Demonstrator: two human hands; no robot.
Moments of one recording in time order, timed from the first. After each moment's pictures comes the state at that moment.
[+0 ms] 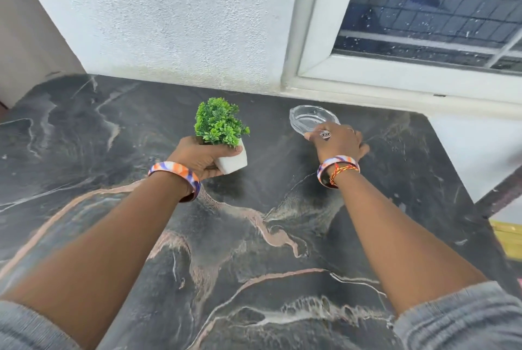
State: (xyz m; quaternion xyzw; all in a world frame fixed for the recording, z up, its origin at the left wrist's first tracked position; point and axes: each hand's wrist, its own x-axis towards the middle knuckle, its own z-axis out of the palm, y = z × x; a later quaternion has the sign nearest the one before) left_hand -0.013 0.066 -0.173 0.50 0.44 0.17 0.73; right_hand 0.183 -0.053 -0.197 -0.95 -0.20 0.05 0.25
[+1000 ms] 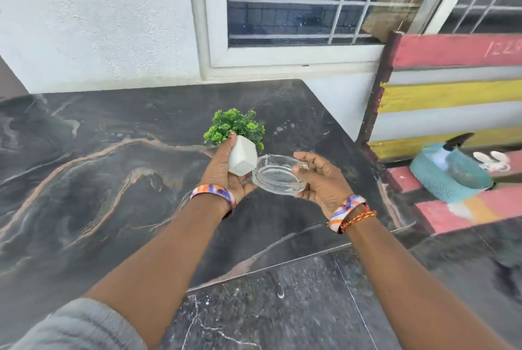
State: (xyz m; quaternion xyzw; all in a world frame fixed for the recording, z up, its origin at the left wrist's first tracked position) left_hand -0.101 -0.174 -0.151 0.31 0.30 0.09 0.90; right_hand -0.031 -0.333 -0.156 -0.67 -0.09 0.26 0.69
